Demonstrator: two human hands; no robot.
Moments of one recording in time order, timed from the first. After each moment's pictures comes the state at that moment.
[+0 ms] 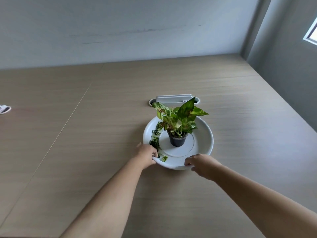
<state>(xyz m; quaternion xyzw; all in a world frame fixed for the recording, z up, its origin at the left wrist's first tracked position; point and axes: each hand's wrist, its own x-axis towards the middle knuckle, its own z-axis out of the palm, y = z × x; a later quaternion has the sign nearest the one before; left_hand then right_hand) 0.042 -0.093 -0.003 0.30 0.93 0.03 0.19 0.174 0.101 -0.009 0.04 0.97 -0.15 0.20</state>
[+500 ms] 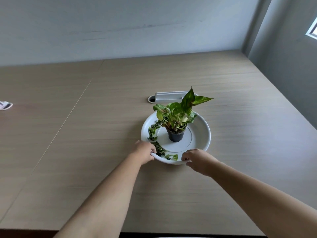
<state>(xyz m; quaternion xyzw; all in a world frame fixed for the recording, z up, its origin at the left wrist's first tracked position) 0.050 -0.090 0.006 0.29 0.93 0.01 0.20 0.174 0.100 -0.008 0.03 0.97 -0.19 0.17</state>
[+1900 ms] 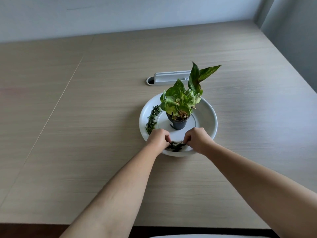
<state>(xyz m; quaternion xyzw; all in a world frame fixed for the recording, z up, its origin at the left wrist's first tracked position) 0.051 -0.047 -0.034 0.23 0.92 0.23 0.22 0.129 0.101 -0.029 0.19 0.93 -0.31 0.10</state>
